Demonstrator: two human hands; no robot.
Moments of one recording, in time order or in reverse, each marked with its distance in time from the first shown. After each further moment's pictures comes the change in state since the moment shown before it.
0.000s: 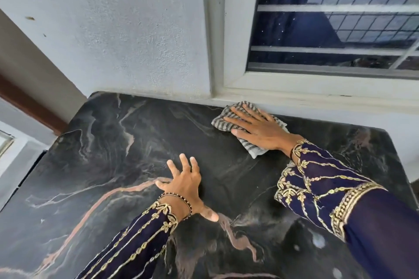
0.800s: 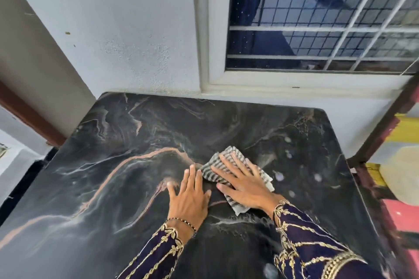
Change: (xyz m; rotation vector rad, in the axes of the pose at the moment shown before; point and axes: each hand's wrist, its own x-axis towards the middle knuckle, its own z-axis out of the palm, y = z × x) left_hand -0.129 -0.001 0.112 -0.033 0.406 0.177; right_hand -0.206 -0.155 0.099 0.070 0.020 0.110
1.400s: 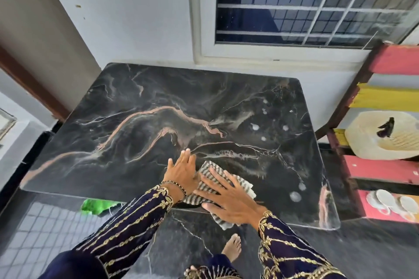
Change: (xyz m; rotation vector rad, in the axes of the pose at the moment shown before) left_hand -0.121 0.013 0.004 -0.001 -0.115 0.085; right_hand -0.175 -0.083 0.079 -0.079 -0.031 -0.250
